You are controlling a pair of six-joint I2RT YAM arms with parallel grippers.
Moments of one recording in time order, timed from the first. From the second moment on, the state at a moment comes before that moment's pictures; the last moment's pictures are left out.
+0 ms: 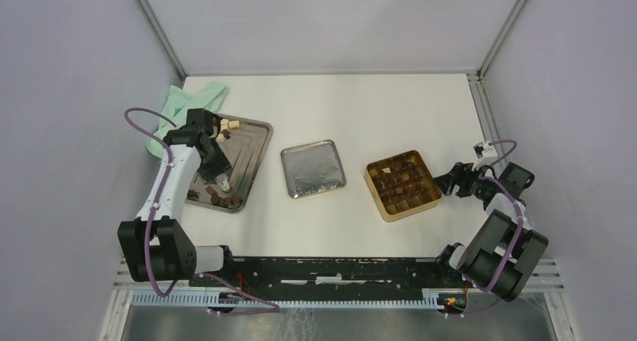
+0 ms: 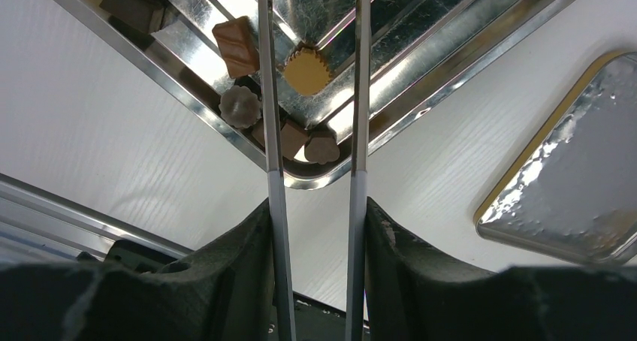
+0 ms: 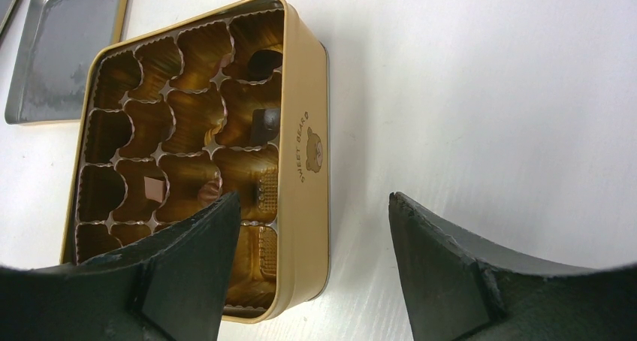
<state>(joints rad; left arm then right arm) 0.05 1.31 1.11 -1.04 -0.16 -0.54 -0.64 1.22 0.46 -0.12 -0.99 -0.34</state>
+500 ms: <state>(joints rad) 0.05 1.35 1.07 -1.00 -0.15 -0.54 -0.64 1.22 0.46 -0.12 -0.99 -0.35</state>
